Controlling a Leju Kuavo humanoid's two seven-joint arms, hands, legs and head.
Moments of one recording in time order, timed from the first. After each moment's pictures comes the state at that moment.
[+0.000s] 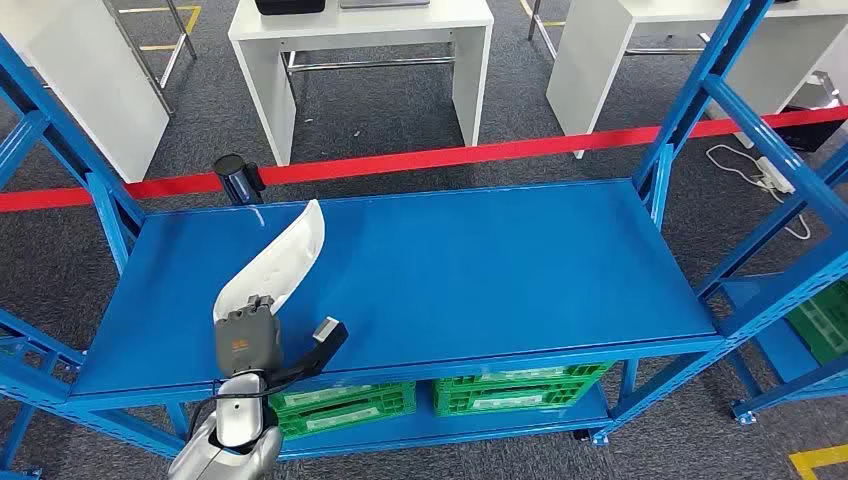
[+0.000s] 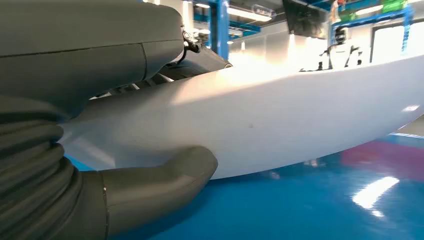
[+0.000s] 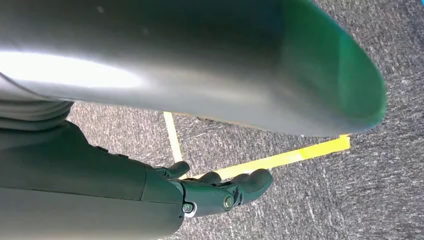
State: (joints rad) left arm -0.16 0.03 -0.36 -1.03 -1.57 0.38 0.44; right arm -0.10 0.20 -1.22 -0.20 1.03 -0.18 -0.18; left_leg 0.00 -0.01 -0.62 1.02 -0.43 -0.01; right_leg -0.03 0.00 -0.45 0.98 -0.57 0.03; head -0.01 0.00
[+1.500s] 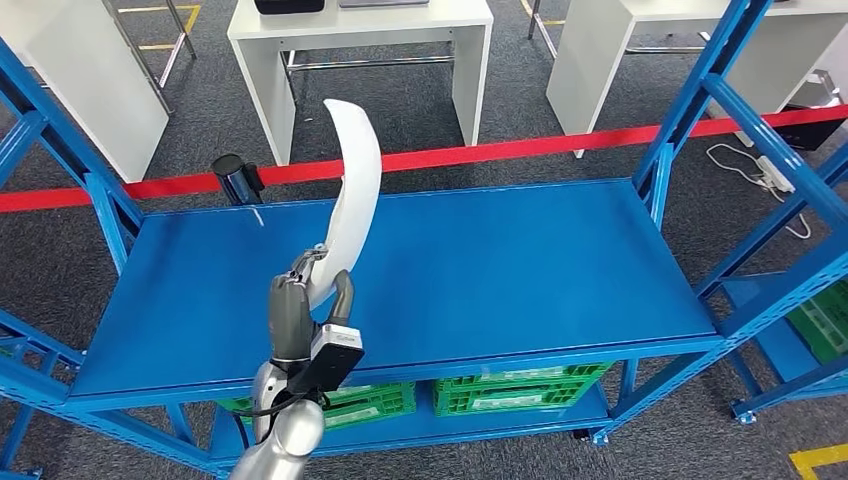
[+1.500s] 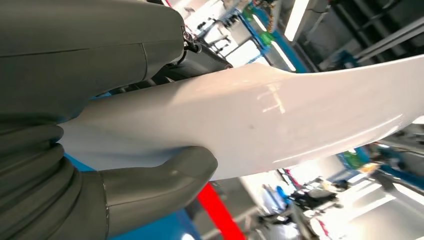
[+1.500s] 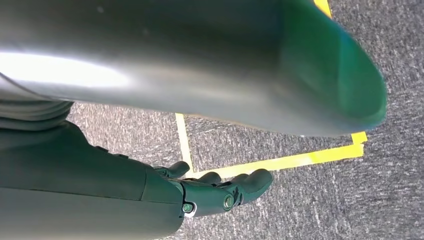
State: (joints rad) left arm -0.12 -0.23 -0.33 -1.31 -0.80 0.48 -0.51; right arm -0.09 0.20 -1.21 -0.20 1.10 -0.17 -0.14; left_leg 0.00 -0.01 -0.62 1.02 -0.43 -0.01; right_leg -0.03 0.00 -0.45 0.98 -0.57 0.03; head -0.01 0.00
